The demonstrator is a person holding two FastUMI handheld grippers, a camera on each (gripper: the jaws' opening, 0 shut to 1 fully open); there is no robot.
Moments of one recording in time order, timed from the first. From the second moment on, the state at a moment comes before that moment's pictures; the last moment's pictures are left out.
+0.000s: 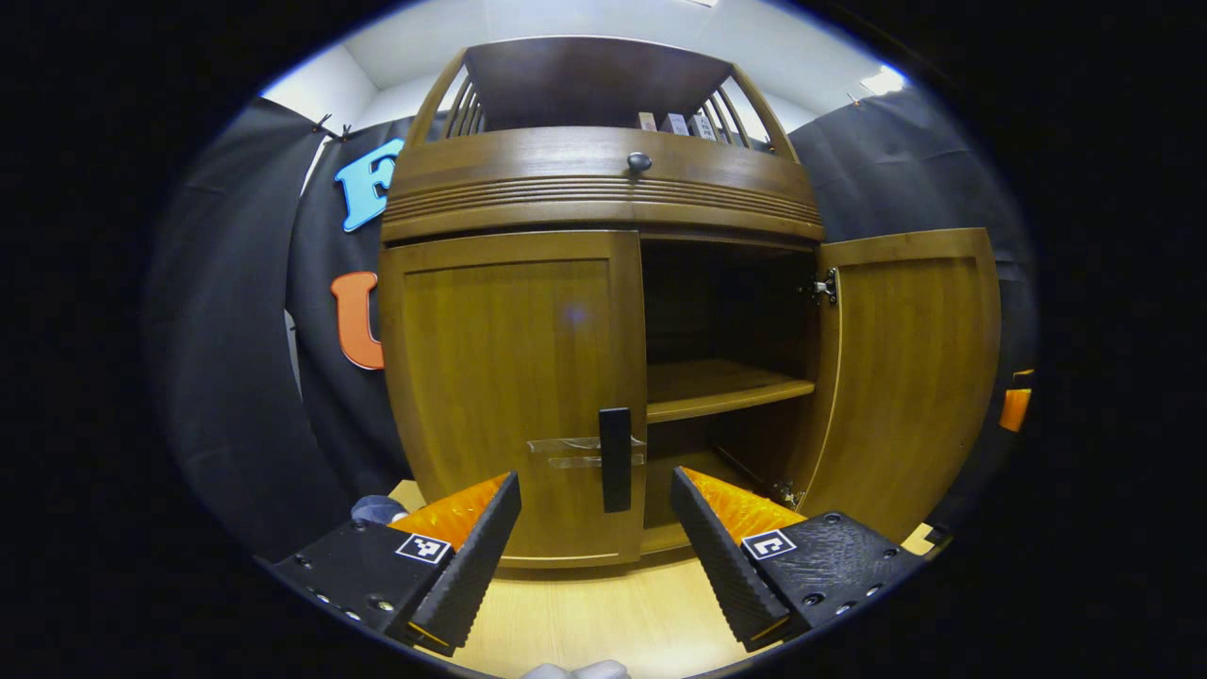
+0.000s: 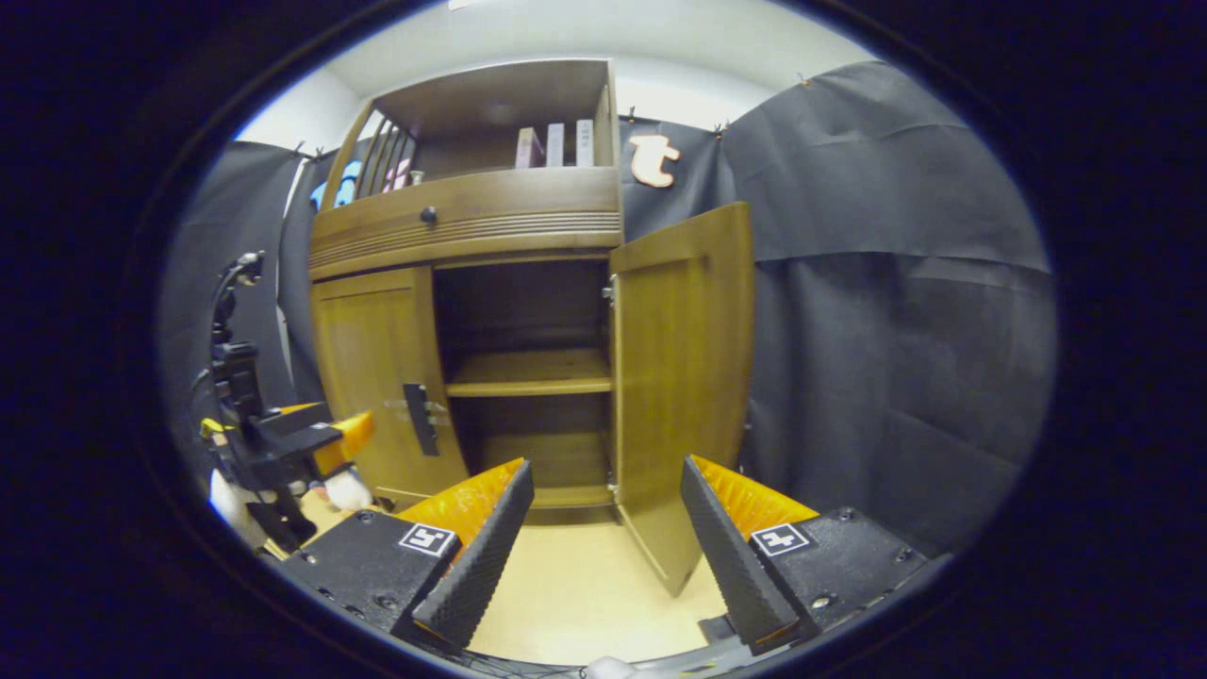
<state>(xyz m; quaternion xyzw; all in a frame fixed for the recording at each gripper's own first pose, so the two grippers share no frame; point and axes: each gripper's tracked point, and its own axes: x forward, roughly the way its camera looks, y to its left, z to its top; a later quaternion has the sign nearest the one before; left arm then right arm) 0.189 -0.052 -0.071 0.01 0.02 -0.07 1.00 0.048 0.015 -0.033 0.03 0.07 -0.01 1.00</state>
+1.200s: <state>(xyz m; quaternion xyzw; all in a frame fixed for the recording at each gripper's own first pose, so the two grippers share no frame) 0.329 -0.081 -0.117 -0.02 0.01 -0.06 1.00 0.051 0.006 -0.022 -0.01 0.10 -0.01 0.99</state>
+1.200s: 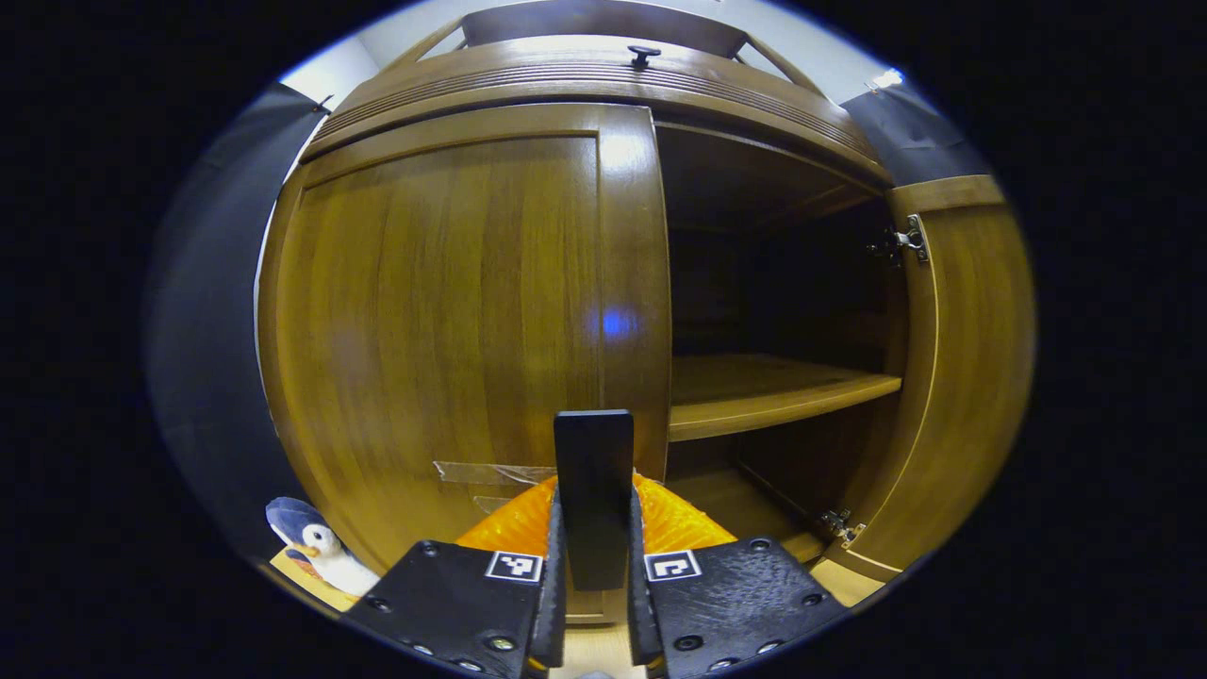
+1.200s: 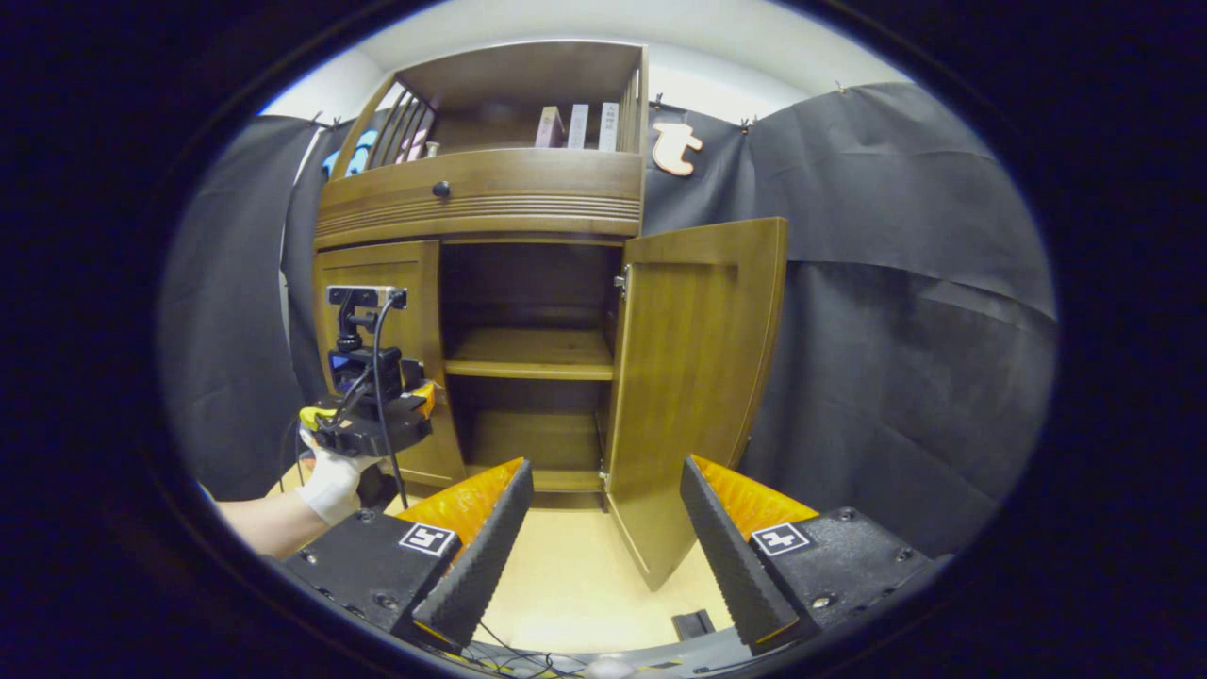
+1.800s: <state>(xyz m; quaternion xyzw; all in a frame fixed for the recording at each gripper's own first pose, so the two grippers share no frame) 0.260 -0.062 -0.123 -0.02 0.02 -0.06 1.00 0.036 0.009 -0.025 0.00 0.09 0.03 1.00</state>
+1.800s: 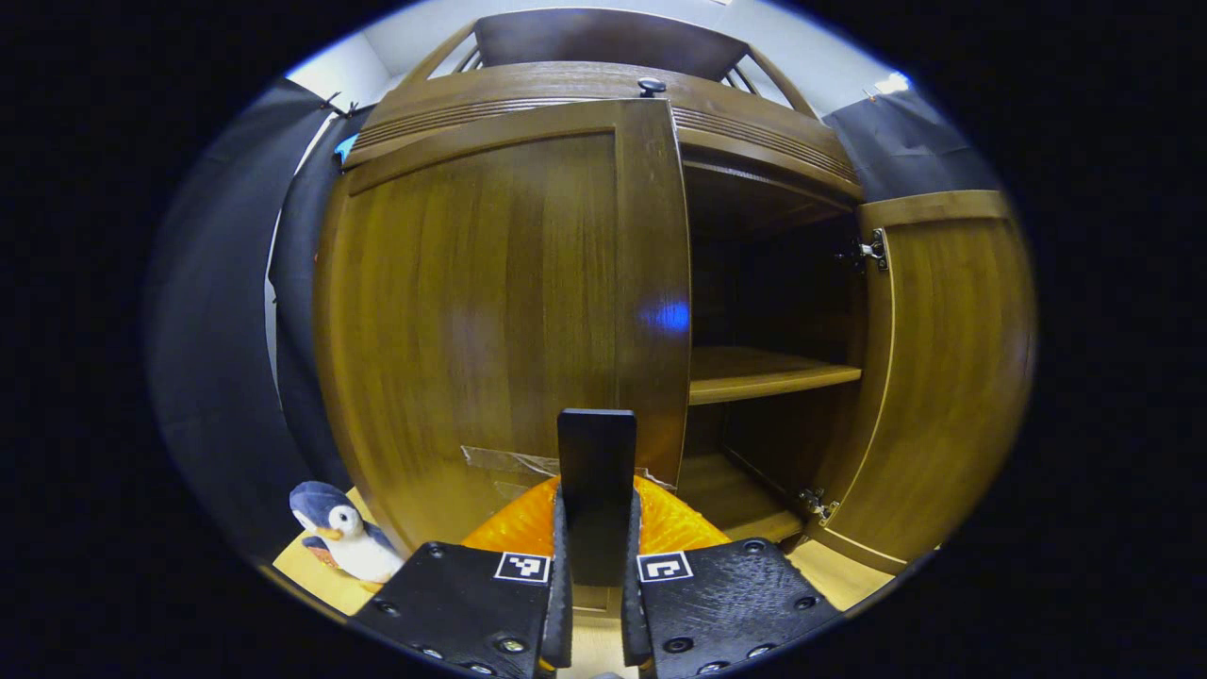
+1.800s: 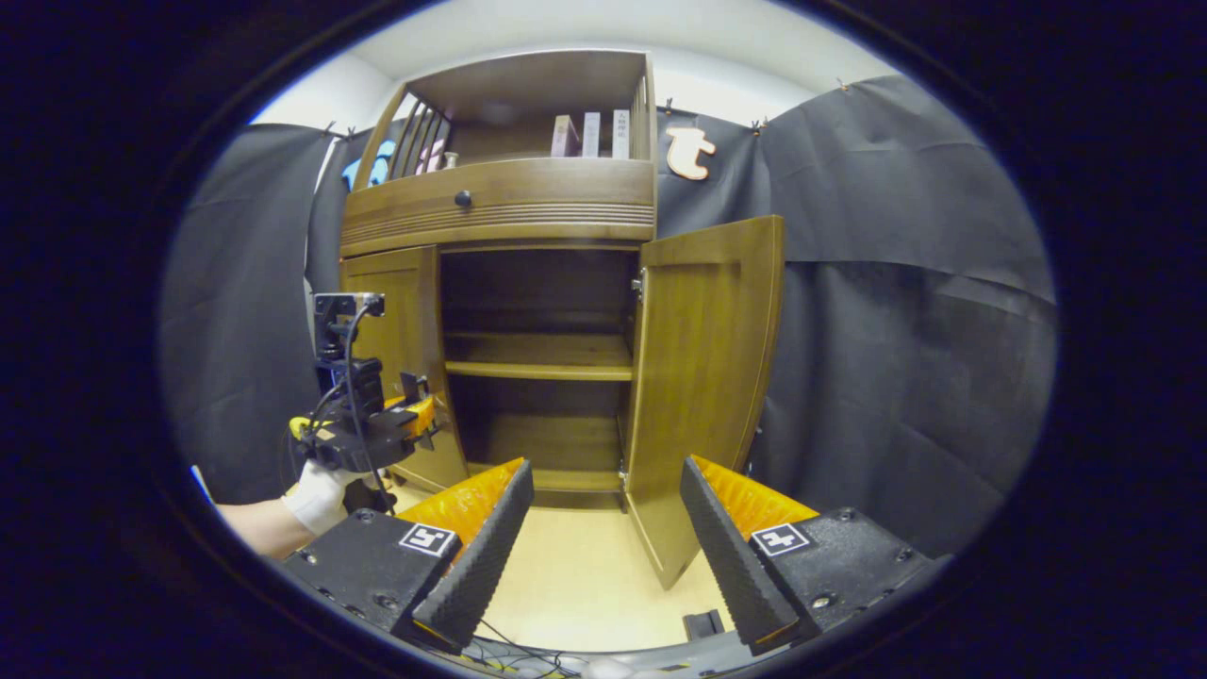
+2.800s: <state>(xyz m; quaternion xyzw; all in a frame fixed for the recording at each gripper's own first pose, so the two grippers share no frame) 0.172 -0.010 -0.127 -0.04 0.02 -0.03 1.00 0.053 0.045 -0.019 -0.01 0.08 0.14 0.99</state>
